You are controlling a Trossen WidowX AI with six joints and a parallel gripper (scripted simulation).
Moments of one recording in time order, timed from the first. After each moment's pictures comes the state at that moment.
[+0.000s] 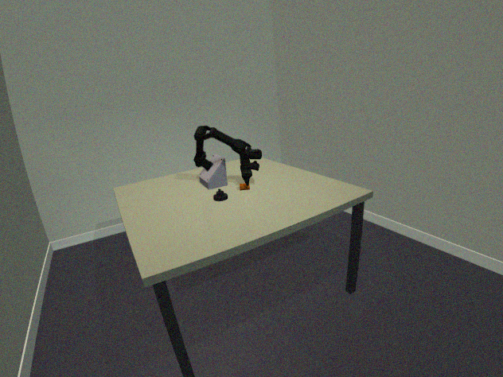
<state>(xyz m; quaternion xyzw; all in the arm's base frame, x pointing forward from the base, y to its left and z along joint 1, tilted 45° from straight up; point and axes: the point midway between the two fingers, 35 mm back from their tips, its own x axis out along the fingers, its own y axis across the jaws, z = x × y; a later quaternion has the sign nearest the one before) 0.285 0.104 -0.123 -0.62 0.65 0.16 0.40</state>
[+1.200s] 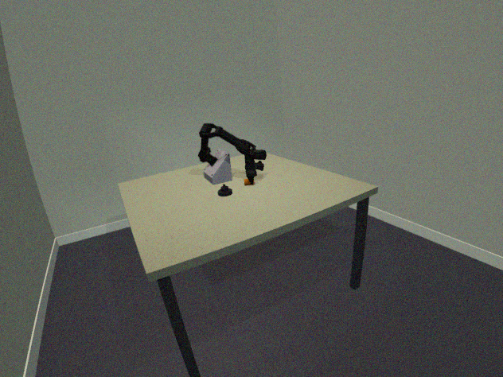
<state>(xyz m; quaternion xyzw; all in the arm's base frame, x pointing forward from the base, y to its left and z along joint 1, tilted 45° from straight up) 0.285 0.081 -0.144 -0.62 0.66 0.16 0.40</state>
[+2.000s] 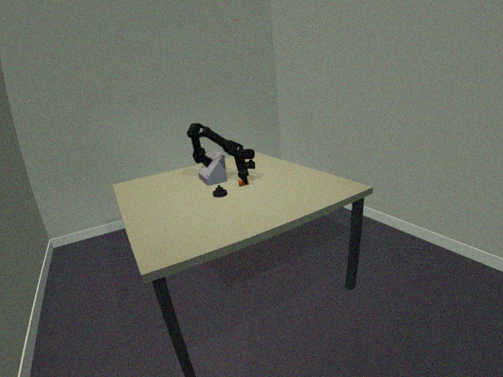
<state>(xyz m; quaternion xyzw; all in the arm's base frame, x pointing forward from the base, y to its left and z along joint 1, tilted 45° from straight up) 0.282 0.080 -0.134 -0.61 0.62 0.21 0.45</state>
